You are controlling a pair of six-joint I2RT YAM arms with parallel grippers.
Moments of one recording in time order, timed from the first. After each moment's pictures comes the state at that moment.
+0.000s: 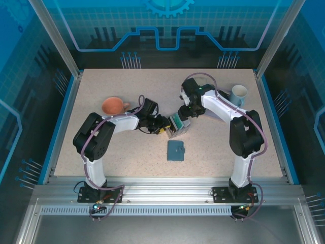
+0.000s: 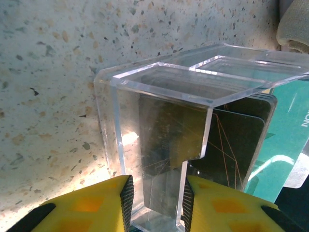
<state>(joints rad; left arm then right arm) -0.49 1.89 1.08 -0.16 0.46 -1.08 0.45 1.91 1.56 -0.97 0.00 0.09</state>
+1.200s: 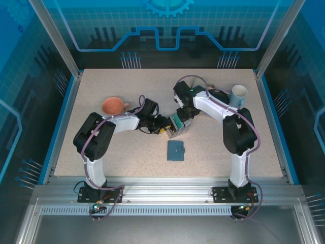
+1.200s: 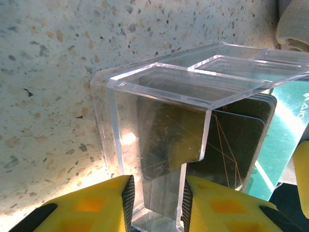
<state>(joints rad) -0.49 1.90 1.08 -0.15 0.46 -1.08 0.52 1.99 1.61 -0.99 0.15 0.03</state>
